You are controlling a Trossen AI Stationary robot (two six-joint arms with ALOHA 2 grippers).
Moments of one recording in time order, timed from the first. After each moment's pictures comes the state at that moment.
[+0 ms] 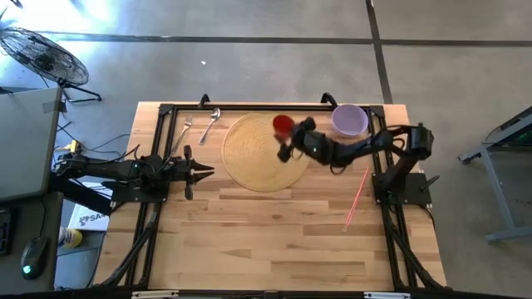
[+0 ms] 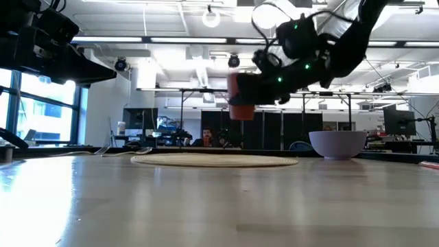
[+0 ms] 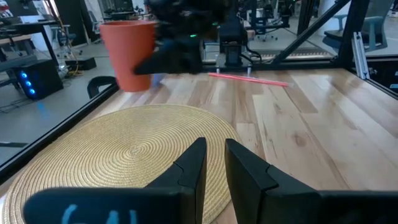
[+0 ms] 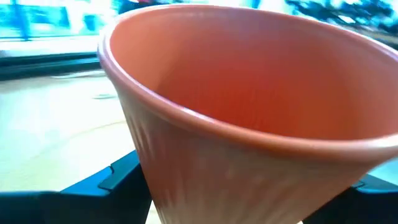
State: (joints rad) left arm -0.10 0.15 0.01 0.05 -0.24 0.05; right arm -0.24 1.73 0.70 0.82 0.45 0.00
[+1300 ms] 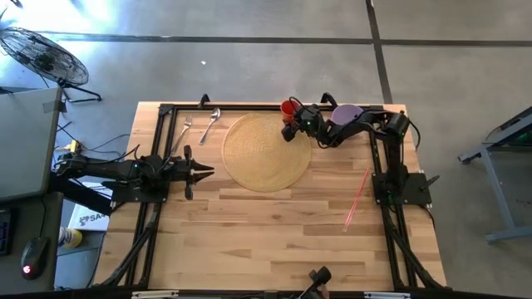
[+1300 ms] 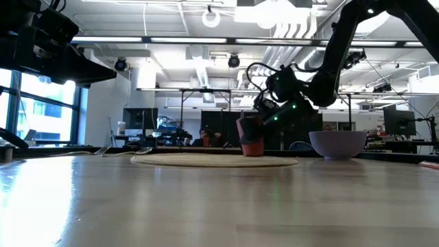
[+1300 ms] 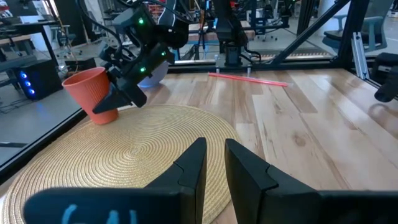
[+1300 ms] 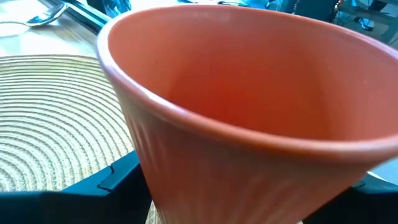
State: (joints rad) left arm -0.10 0.15 0.01 0.05 -0.24 0.05; right arm -0.59 1.99 0.81 0.76 0.24 0.07
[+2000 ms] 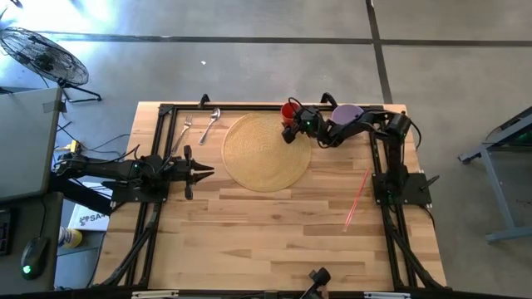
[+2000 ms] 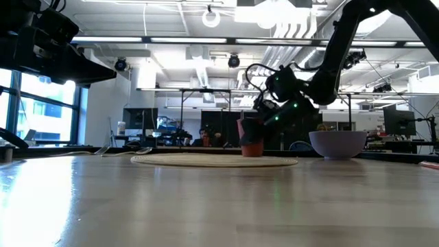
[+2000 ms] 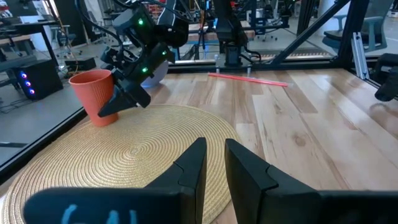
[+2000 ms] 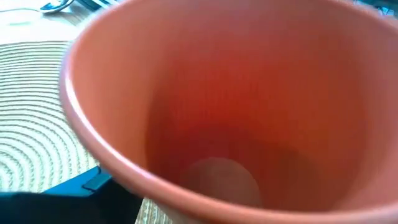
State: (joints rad) left arm -0.10 0.15 0.01 0.05 -0.24 0.05; right arm -0.59 1.97 0.81 0.71 0.19 0.08
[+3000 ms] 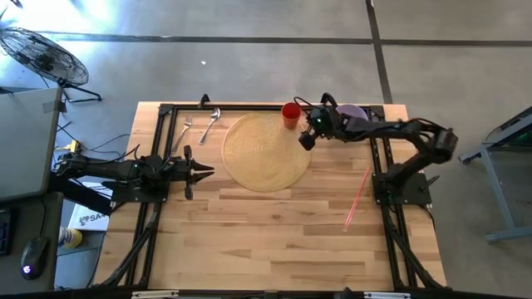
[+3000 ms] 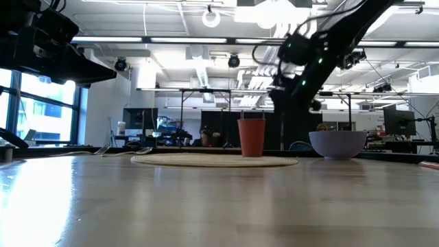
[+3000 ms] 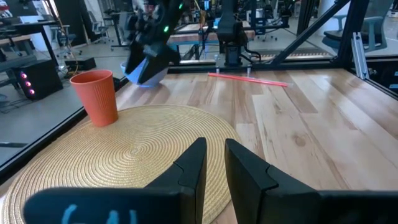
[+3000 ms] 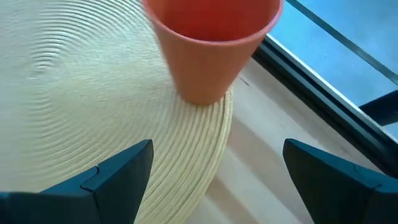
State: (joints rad) left arm -0.10 0.15 0.01 0.05 -0.24 0.05; right arm -0.54 1.51 0.81 -0.13 0.20 0.13
